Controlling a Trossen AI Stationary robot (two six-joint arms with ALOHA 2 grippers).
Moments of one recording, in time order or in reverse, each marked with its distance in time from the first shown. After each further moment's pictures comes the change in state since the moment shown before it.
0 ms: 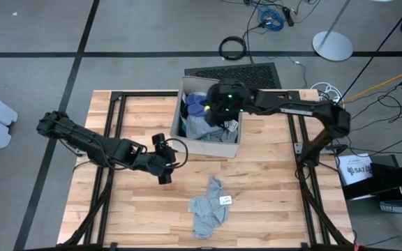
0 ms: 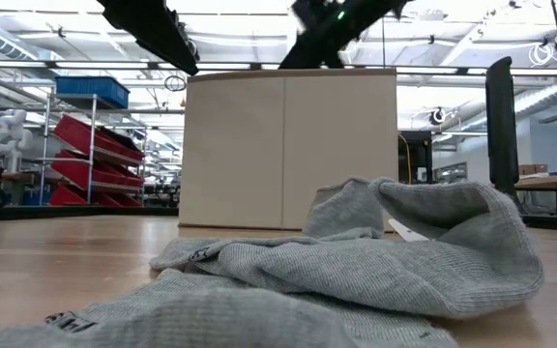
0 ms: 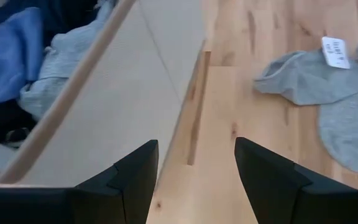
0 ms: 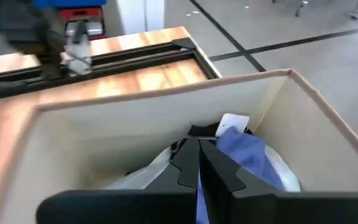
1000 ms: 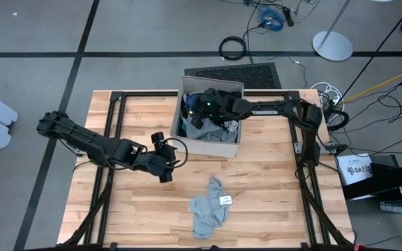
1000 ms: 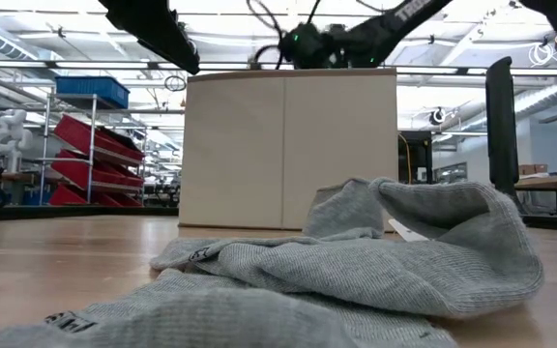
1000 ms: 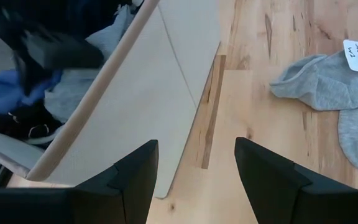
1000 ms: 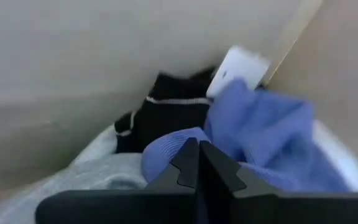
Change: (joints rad) left arm 0.000 0.000 0.000 -0.003 -0.061 0.002; right arm -0.044 0.340 0.001 0.223 0.077 0.022
